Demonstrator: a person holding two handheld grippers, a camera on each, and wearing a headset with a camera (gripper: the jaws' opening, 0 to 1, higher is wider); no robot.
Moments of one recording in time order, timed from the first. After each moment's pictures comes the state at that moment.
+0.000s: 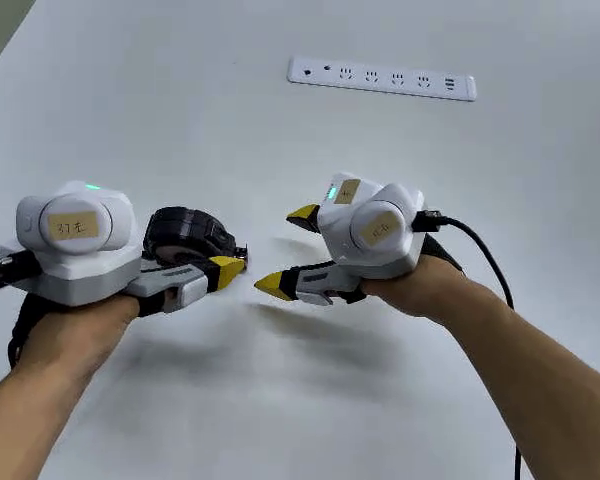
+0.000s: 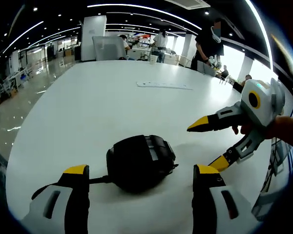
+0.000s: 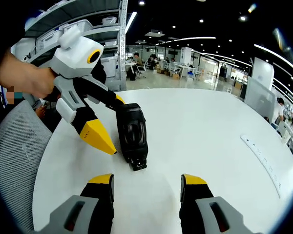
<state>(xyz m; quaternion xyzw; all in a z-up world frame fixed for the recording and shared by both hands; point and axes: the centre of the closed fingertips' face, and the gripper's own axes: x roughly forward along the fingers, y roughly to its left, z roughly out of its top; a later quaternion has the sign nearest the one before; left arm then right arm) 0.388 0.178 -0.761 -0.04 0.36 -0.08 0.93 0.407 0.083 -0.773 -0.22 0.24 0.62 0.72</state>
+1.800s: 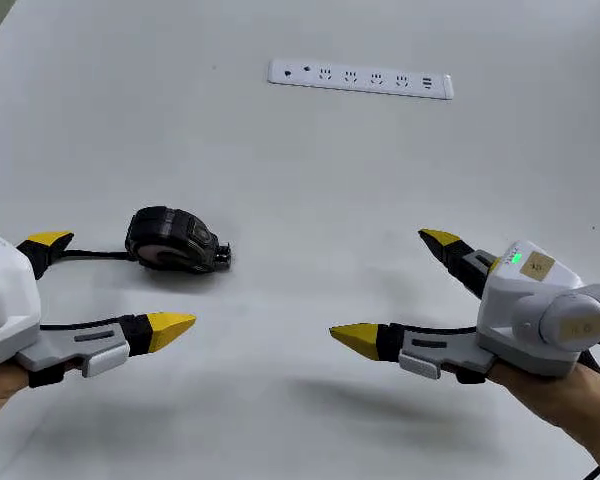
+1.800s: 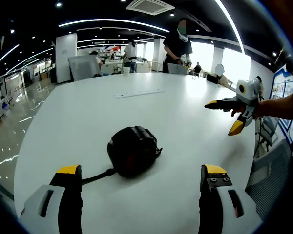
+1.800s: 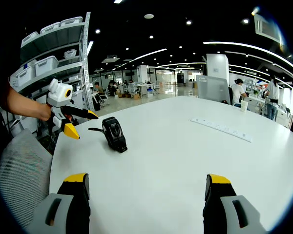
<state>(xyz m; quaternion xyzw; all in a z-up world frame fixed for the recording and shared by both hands) 0.343 0.181 -0.732 0.02 0.29 -0.19 0.94 0.389 -0.045 -0.737 -0.08 0.21 0.50 0.84</state>
